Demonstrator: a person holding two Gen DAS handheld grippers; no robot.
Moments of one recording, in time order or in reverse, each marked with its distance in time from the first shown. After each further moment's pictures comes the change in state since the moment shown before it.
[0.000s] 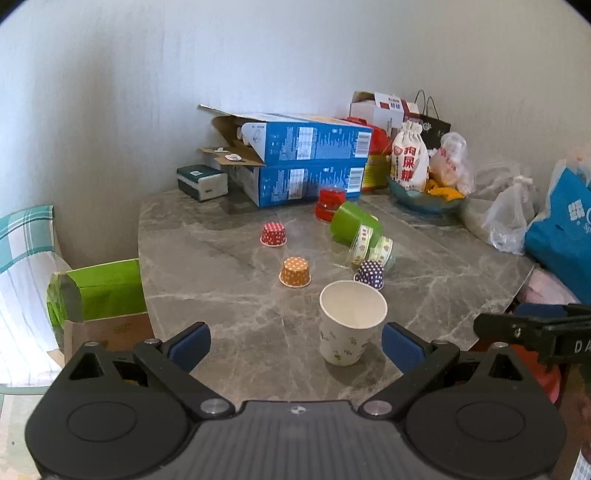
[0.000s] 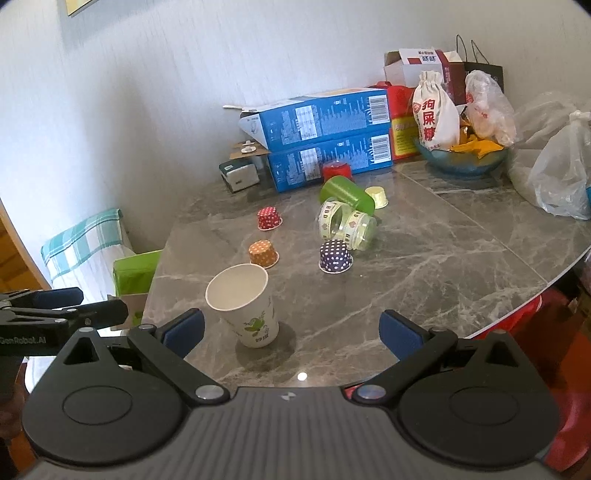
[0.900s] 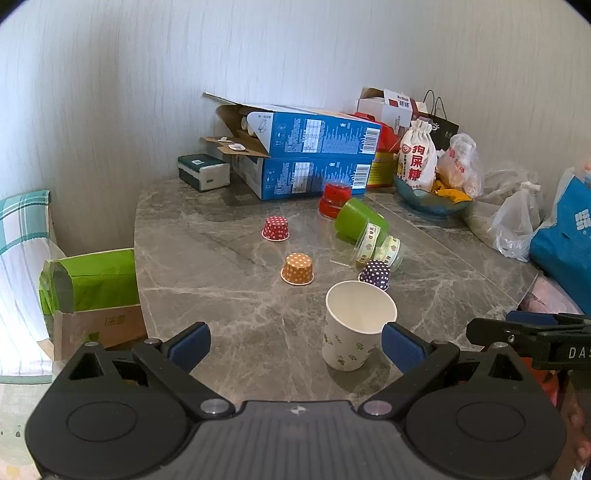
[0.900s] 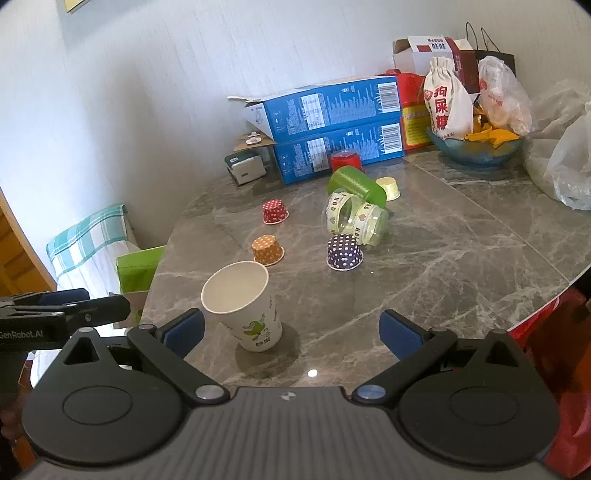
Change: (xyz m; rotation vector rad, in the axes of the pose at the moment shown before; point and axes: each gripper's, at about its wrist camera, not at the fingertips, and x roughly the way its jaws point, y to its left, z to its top) left arm 0.021 0.005 0.001 -0.036 0.024 -0.005; right arm 0.020 -0.008 0.003 0.018 0.020 0.041
